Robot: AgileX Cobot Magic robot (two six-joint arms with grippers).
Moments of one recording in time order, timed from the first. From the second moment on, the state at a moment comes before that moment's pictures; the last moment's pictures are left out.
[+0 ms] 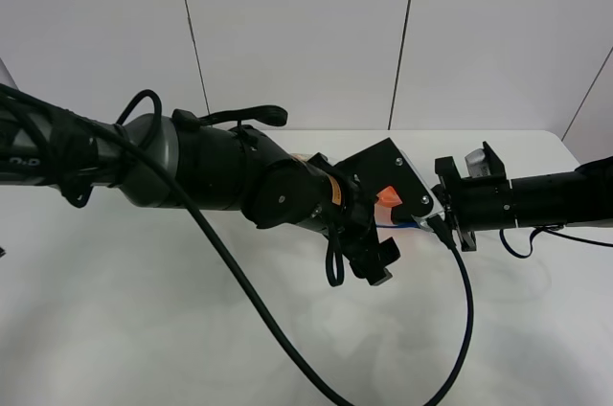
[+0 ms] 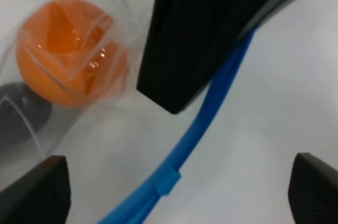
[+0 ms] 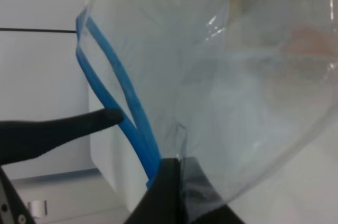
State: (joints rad) left arm -0.87 1.95 -1.23 0.00 0.12 0.38; right arm -0.10 1.91 -0.78 1.52 1.04 -1.18
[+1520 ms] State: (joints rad) left arm -0.87 1.99 -1.24 0.00 0.10 0.55; right arm -0.10 1.91 -0.78 1.51 1.08 -1.18
